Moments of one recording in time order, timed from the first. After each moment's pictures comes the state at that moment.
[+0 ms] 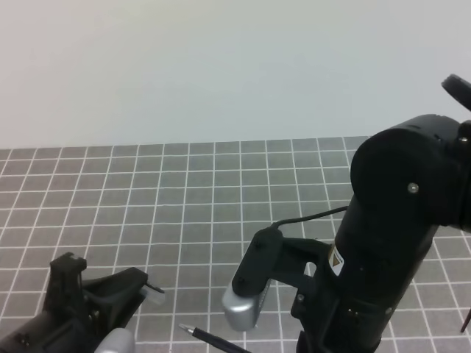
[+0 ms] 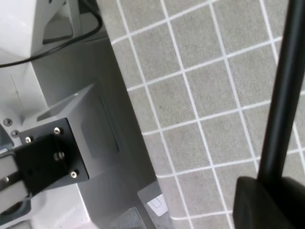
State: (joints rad) left arm -0.57 0.83 -0.25 0.04 -0.19 1.35; right arm 0.84 1.60 -1.34 0.35 1.20 -0.52
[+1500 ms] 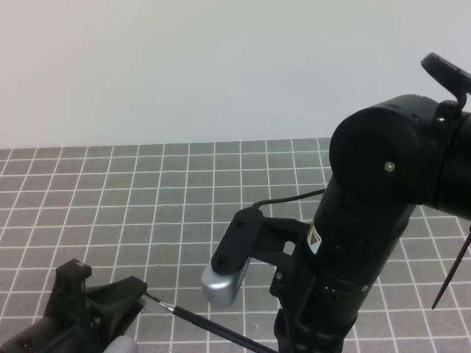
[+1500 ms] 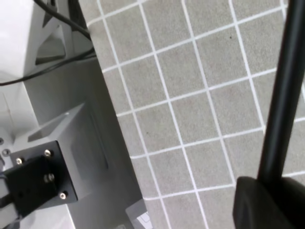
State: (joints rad) left arm -0.58 0.83 -0.25 0.08 -0.14 1.32; right arm 0.84 1.65 -1.43 0.32 1.20 -0.52
